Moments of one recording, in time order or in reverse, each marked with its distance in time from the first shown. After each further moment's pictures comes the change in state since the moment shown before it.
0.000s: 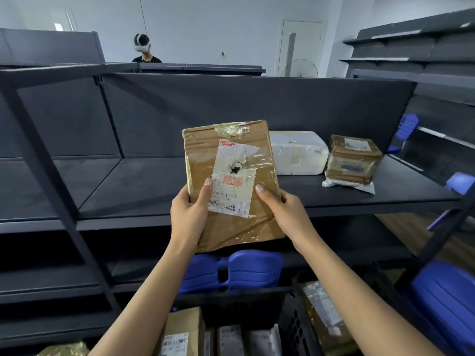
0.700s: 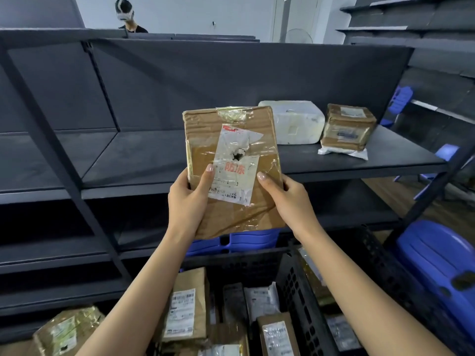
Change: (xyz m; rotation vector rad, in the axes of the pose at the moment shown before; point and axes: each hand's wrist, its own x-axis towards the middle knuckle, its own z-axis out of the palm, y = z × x) left_hand -0.049 -0.004 -0.030 0.106 -0.064 0.002; right_hand -0.062 0.011 0.015 0.005 0.079 -0.002
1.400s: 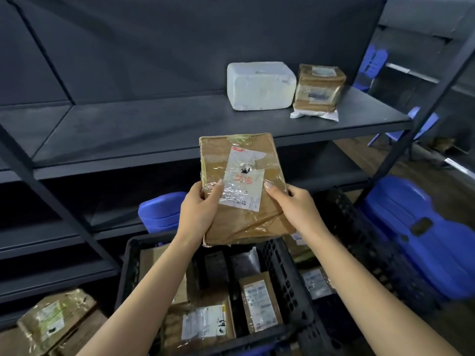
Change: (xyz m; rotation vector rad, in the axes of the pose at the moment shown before) left_hand -0.049 -0.067 0.049 0.246 -0.159 -0.212; right_hand -0.051 0.071 -0.060 -0.121 0.107 0.268
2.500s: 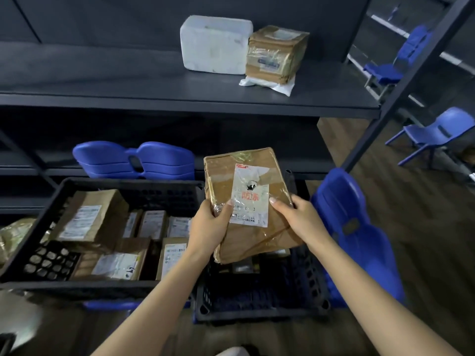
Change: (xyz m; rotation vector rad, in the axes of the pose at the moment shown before) left_hand -0.126 -0.012 0.289 0.138 0.111 -0.180; right_hand 0.032 0.138 -0.270 -0.097 -0.280 0.090
